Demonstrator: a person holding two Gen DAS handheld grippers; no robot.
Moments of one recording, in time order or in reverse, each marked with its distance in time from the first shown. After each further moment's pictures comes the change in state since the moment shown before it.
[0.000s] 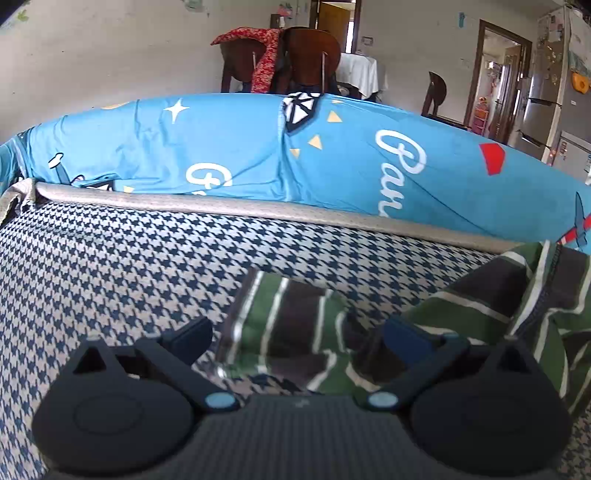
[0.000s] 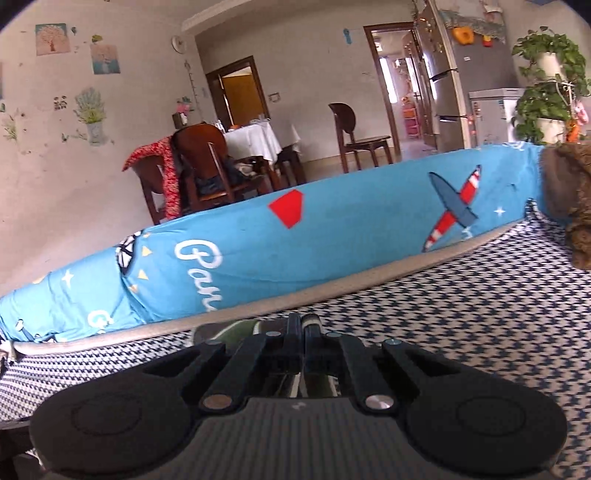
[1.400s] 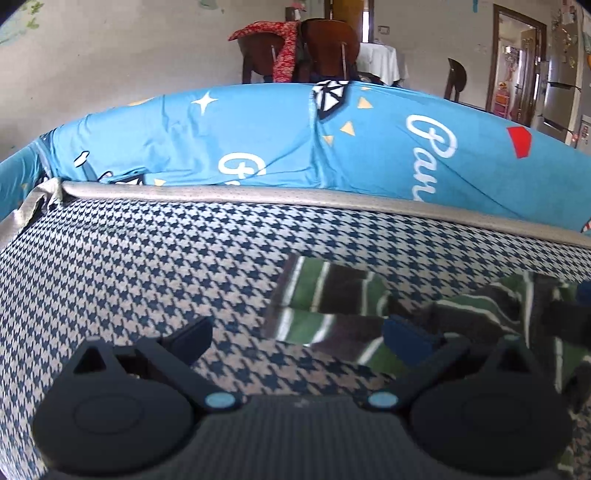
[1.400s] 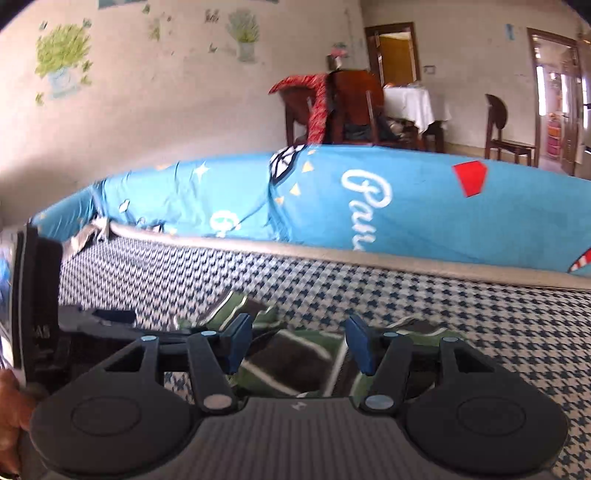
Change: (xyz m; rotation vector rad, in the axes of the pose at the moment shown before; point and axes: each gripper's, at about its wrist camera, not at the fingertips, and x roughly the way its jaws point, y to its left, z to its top) left arm 0.000 0.023 -0.009 0.007 0.036 0.098; right arm 0.030 0.110 -0.057 -0.364 0.160 0.395
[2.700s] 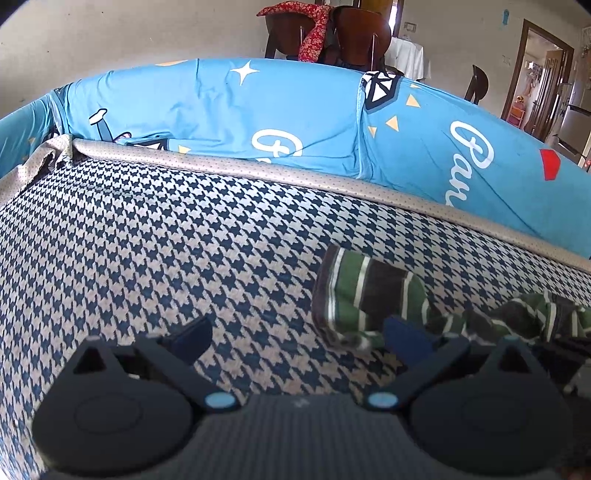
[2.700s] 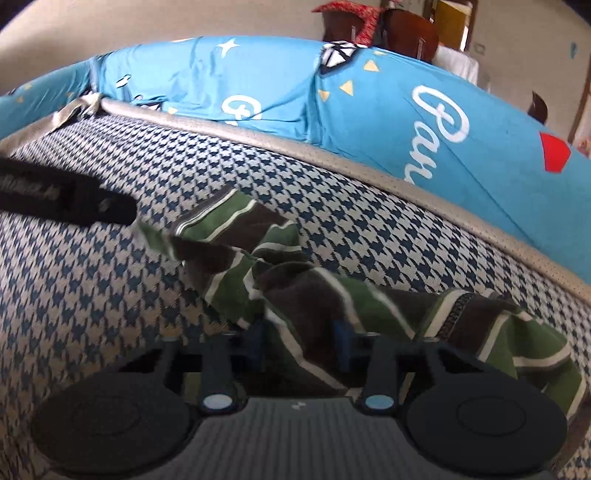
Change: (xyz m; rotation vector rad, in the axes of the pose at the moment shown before) left arm 0.013 0.047 0.003 -0.095 0.077 -0.025; right arm 0.110 0.027 -0.026 -0.185 0.200 -0.081
